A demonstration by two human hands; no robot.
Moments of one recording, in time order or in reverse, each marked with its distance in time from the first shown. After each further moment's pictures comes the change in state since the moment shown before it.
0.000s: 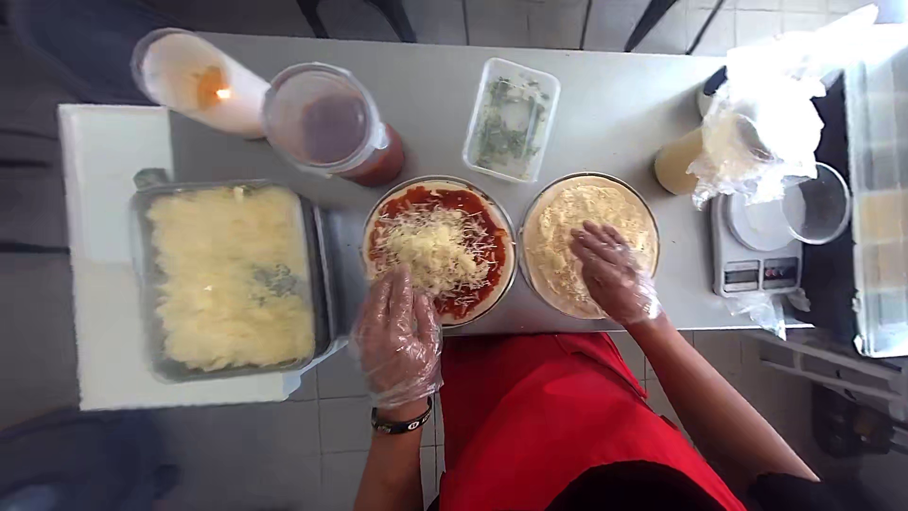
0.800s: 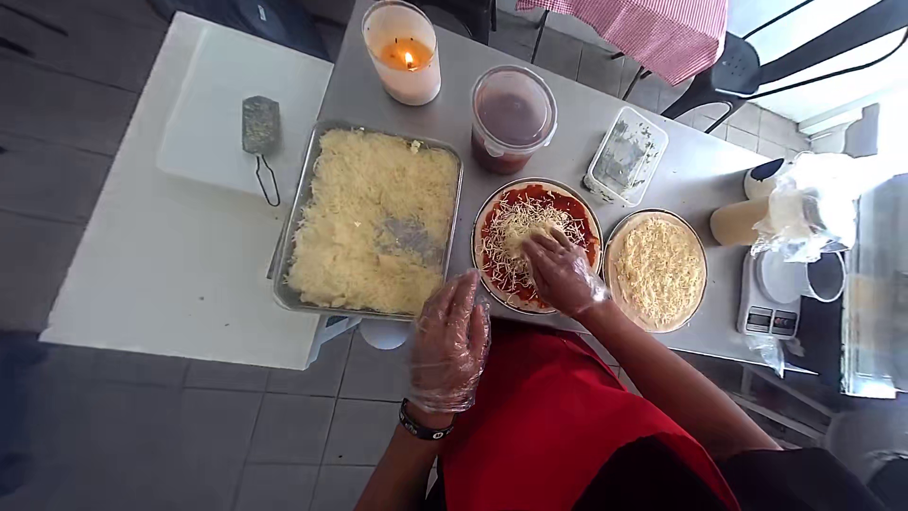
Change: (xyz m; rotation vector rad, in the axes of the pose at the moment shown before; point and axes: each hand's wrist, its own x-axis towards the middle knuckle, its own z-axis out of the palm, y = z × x) left_hand -0.031 -0.107 -0.053 -0.343 0.046 -0.031; right_hand 0.110 -0.178 0.107 -0.088 -0.305 -0.121
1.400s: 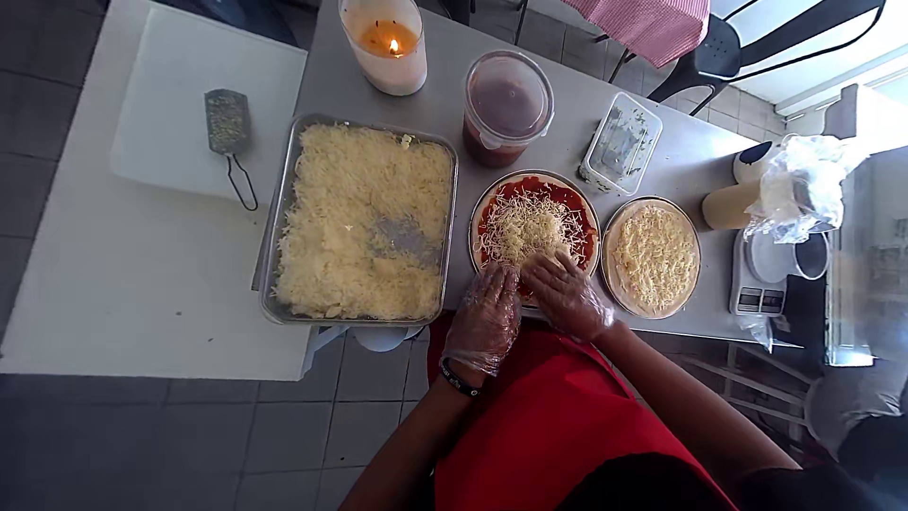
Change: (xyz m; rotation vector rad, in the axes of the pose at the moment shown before) left_hand -0.007 -0.023 0.076 0.066 -0.257 0.238; right_hand -0.052 0.001 0.024 -0.044 0.030 -0.164
